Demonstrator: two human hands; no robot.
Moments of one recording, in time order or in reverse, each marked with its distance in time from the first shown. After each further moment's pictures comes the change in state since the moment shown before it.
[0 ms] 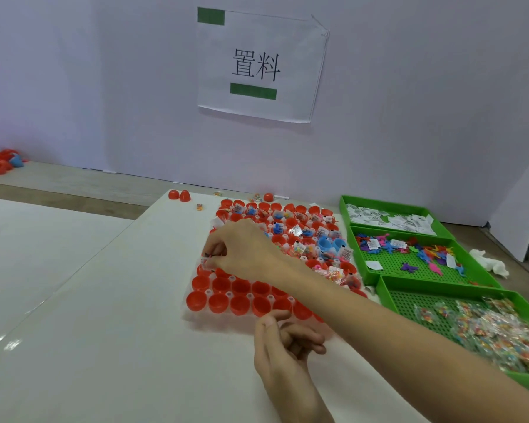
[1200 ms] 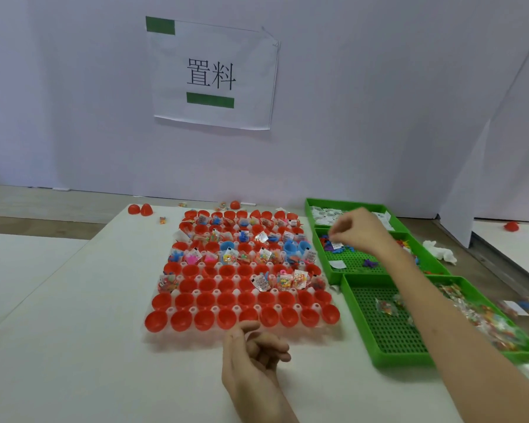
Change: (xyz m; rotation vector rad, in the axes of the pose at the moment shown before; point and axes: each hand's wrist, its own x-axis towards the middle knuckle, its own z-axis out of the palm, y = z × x) left_hand -0.002 0.000 0.003 0.004 0.038 -0.070; right_hand -0.123 0.153 -0.129 -0.008 0.169 0.776
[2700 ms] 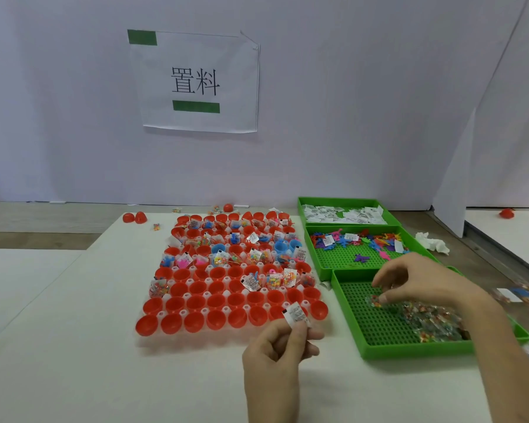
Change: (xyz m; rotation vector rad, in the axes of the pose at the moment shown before) left_hand -0.013 -0.006 0.002 0.436 -0.523 0.004; right_hand -0.098 0.082 -0.041 0.072 -0.295 0.052
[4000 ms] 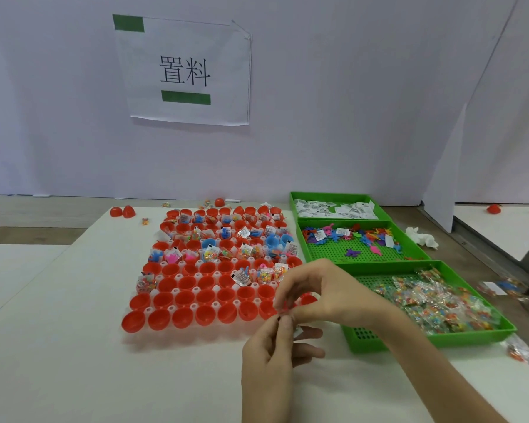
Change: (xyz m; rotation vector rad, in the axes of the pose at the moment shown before) left_hand -0.002 0.002 0.004 0.108 -0.101 -0.046; right_hand -0.001 -0.097 0.077 0.381 -0.193 -0.616
